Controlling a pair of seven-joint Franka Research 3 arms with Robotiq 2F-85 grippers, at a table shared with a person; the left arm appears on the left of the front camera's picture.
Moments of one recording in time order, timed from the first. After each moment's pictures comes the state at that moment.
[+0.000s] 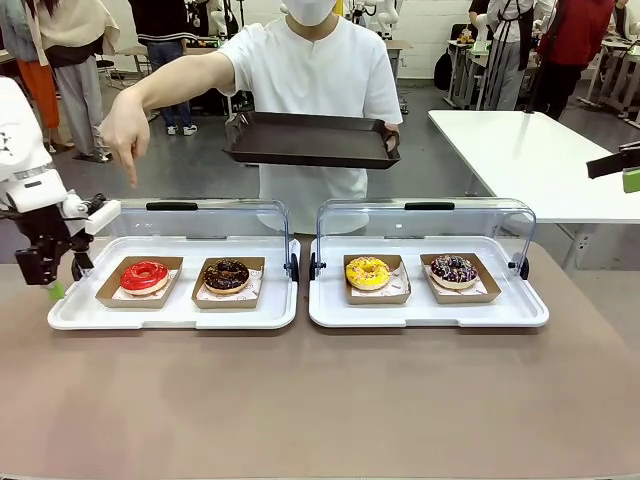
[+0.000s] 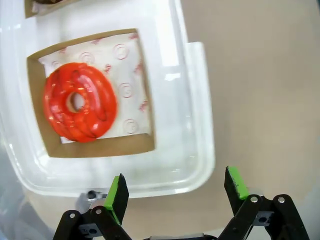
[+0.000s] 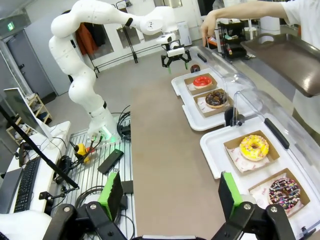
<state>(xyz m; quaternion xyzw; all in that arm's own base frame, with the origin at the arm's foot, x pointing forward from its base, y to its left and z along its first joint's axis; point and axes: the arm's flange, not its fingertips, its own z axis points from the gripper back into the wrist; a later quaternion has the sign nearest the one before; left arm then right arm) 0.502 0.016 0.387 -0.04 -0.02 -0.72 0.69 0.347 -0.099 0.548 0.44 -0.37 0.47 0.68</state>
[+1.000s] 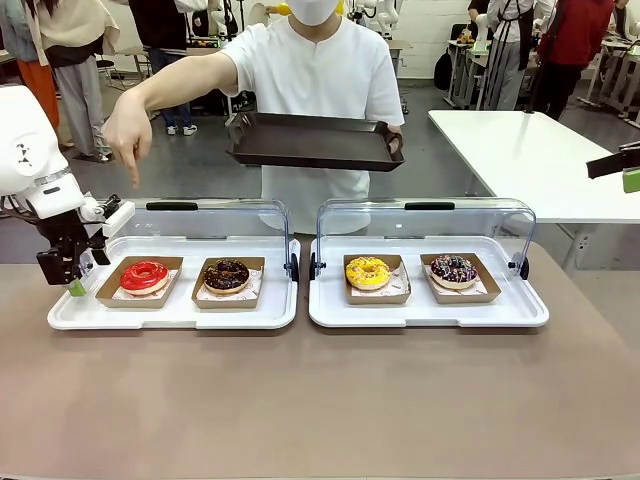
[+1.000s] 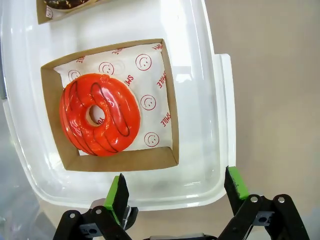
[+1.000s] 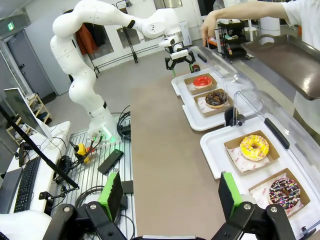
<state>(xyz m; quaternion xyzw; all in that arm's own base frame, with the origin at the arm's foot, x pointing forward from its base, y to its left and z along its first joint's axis) 0.509 0.003 0.378 -0.02 -0.04 -0.73 0.69 0.347 -0.099 0.548 0.44 -0.37 0.47 0.68</state>
